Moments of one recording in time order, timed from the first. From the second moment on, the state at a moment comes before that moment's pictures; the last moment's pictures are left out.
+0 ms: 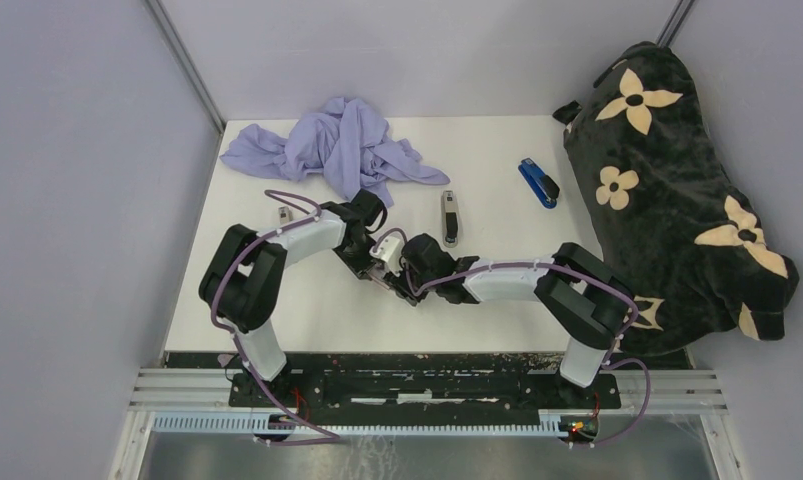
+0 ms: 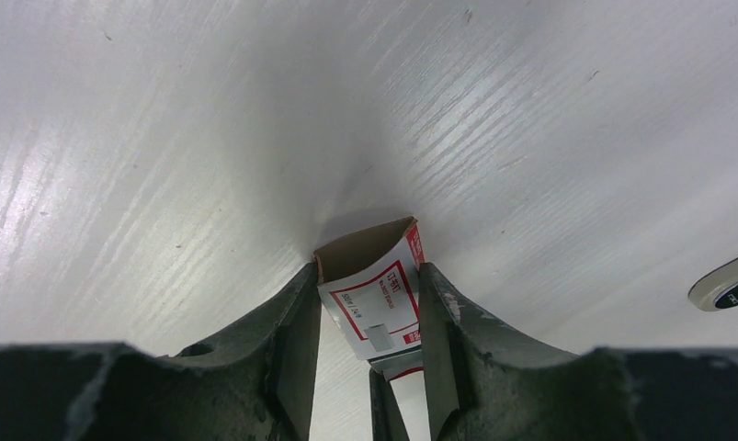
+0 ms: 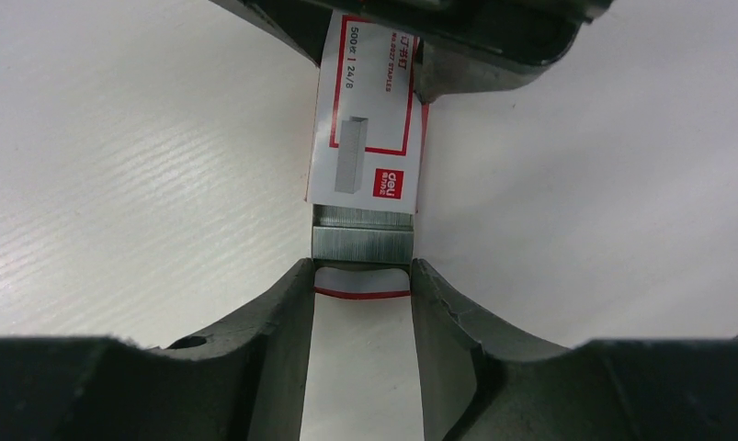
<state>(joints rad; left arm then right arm) -0.53 1.77 1.10 -0.68 -0.08 -1.25 0.95 1.77 0.90 0.09 -0.04 -0.13</state>
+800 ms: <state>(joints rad) -0.51 1.77 1.09 -0.69 -0.12 -1.25 0.91 1.69 0.85 -0.02 -0.07 -0.12</state>
